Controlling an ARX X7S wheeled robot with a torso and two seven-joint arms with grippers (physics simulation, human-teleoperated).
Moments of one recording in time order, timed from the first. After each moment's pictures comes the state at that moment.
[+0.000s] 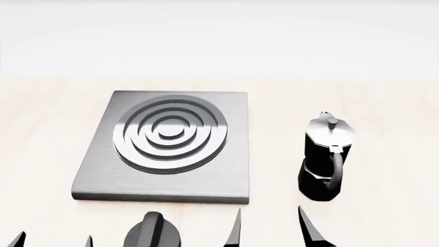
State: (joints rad) left arm 0.08 -0.27 0.24 0.08 -0.18 0.19 -0.24; right arm 0.11 0.21 -0.32 -0.02 0.18 -0.07 0.25
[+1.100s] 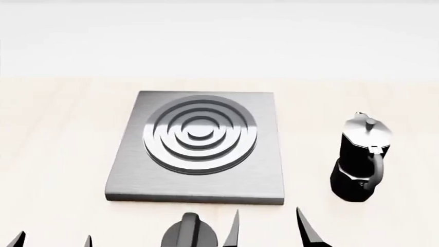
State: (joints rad) left arm 0.07 -0.29 0.25 0.07 -0.19 0.19 -0.26; right arm 0.11 0.23 -0.35 -0.03 0.20 -0.08 0.27
